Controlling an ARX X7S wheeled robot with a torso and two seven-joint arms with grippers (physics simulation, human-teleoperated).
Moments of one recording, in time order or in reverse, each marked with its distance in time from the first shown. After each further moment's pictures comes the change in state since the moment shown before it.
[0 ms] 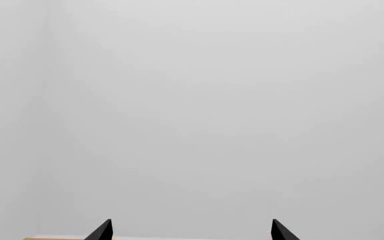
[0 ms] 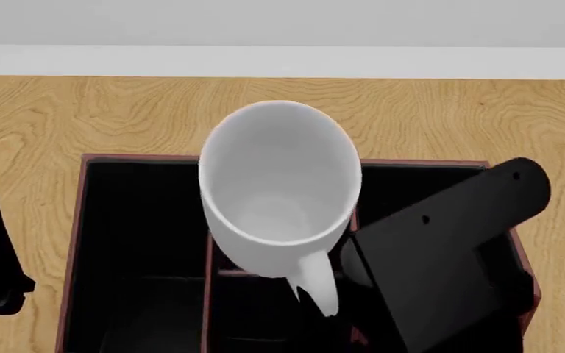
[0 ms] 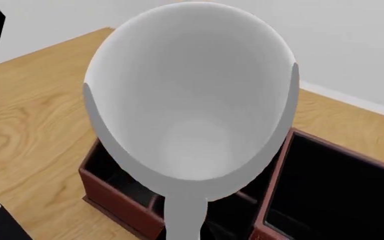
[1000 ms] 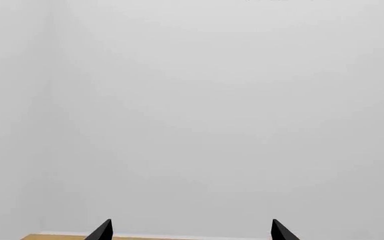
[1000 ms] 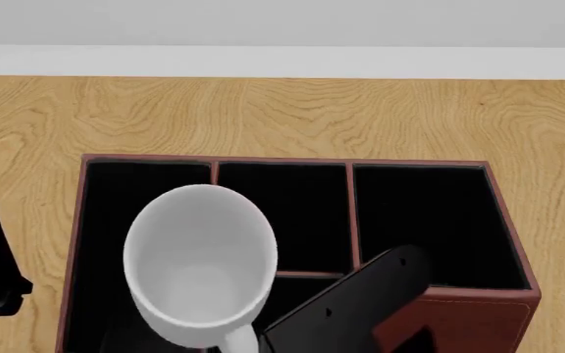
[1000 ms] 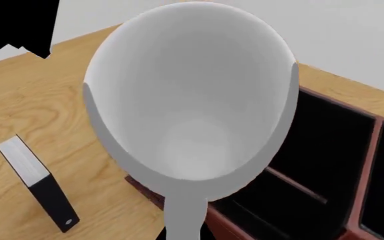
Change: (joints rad) left arm 0.018 0.022 -0.020 -0.006 0.027 0.000 0.029; right arm -0.255 -0.162 0.032 -0.075 -0.262 0.072 -0.150
